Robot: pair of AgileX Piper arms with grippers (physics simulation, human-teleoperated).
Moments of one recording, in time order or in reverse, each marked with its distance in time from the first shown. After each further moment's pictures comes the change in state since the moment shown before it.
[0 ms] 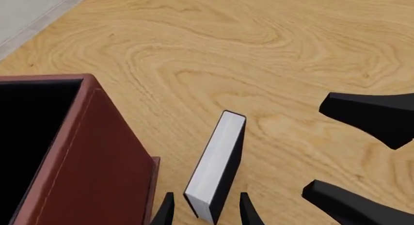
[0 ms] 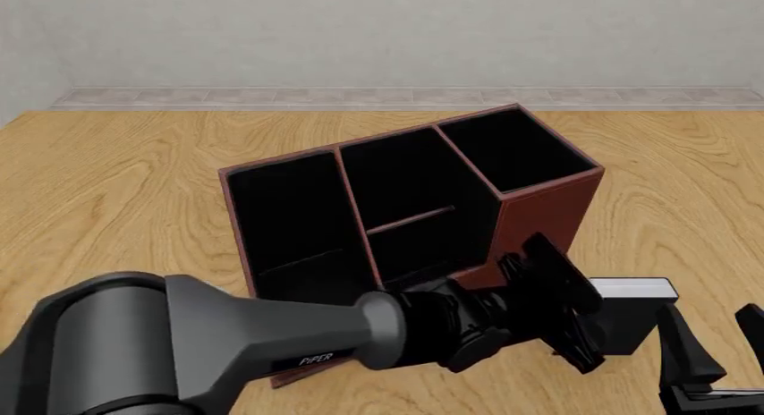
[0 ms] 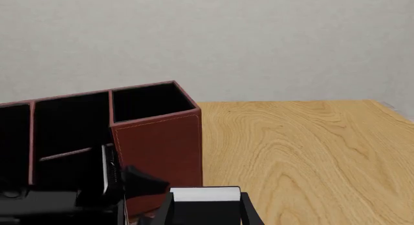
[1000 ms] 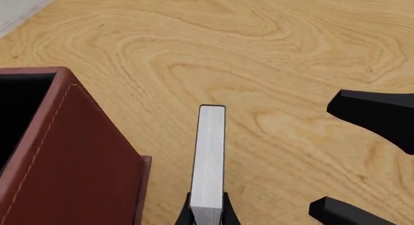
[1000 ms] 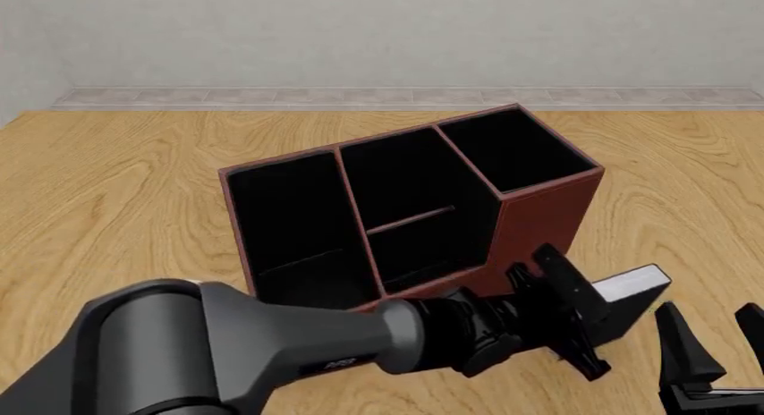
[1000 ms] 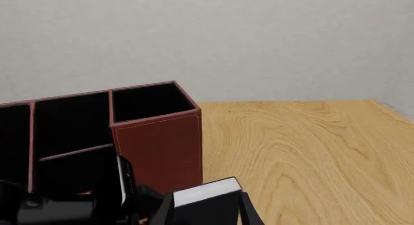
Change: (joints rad) left arm -0.010 0.070 -0.064 0.024 -0.008; right arm 0.000 0.007 0.000 -0.007 0.000
